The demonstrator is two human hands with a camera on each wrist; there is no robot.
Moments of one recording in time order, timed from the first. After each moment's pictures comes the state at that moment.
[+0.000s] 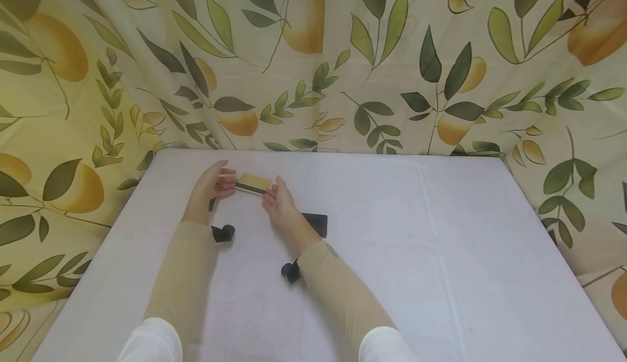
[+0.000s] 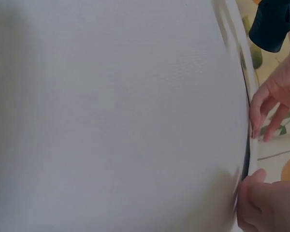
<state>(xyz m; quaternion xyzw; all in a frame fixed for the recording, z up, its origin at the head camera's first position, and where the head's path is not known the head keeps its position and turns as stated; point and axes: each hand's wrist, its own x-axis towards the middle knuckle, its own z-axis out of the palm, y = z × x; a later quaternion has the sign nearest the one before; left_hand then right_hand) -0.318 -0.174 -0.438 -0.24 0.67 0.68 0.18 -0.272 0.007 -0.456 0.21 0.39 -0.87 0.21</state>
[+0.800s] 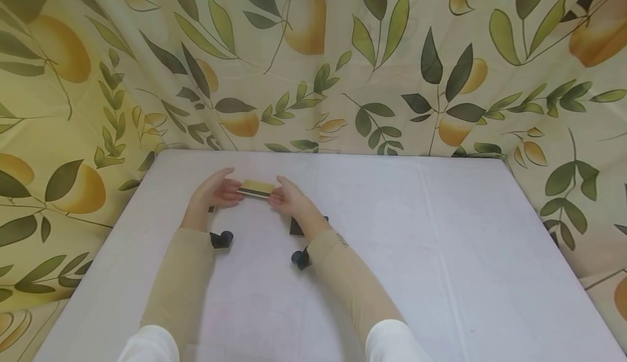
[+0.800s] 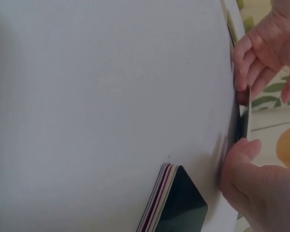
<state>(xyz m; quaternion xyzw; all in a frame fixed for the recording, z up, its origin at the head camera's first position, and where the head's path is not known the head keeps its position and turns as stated) -0.311 -0.177 -0.446 -0.22 0.66 0.67 0.27 -0.288 0.029 -0.439 0.22 0.48 -0.78 0.32</state>
